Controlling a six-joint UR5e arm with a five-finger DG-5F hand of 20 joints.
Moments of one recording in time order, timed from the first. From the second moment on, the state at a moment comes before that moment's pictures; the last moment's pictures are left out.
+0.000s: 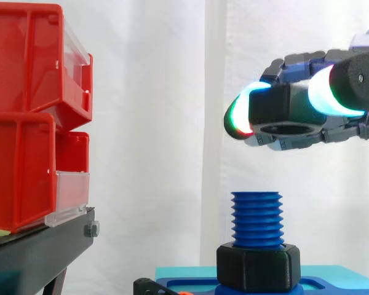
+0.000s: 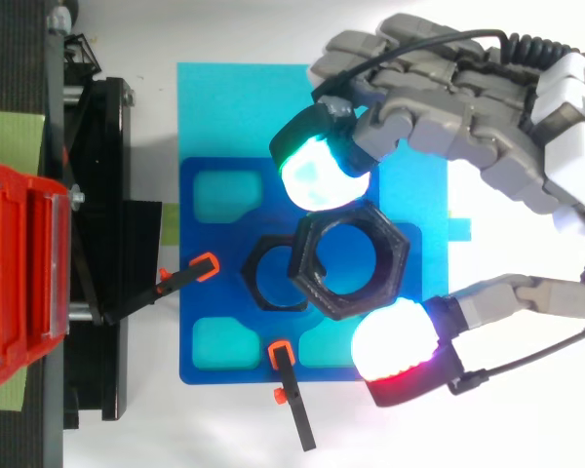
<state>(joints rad) 0.27 -2.03 -1.63 -2.29 -1.04 -1.11</state>
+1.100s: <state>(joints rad) 0.24 -2.10 -1.58 -2.27 -1.10 -1.10</state>
